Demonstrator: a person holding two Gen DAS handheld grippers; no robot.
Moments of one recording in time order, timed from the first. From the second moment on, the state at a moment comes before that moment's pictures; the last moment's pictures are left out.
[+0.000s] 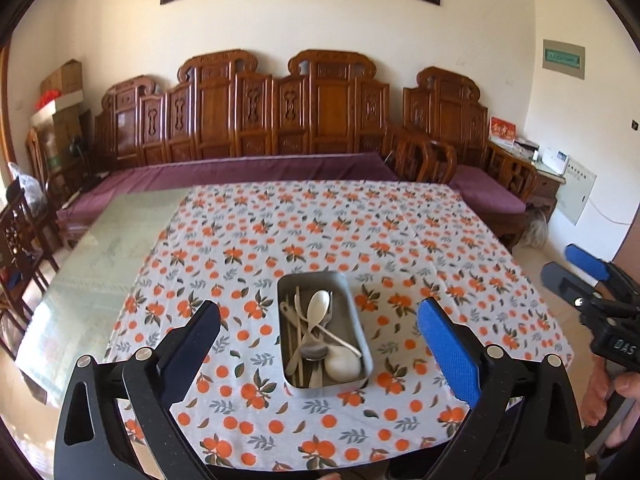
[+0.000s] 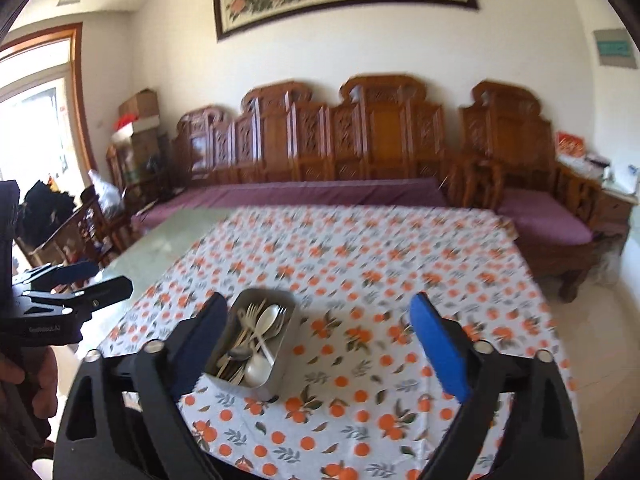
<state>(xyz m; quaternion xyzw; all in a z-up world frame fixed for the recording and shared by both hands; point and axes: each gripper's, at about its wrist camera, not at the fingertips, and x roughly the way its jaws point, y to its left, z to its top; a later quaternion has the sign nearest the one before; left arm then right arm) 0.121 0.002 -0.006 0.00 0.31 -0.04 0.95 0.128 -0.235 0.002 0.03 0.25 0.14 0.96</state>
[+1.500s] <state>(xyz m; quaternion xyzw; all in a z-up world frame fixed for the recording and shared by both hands) 0.090 -0.023 0.020 0.01 0.27 -0.02 0.96 0.095 -0.250 0.029 0.02 0.21 0.11 0.97</state>
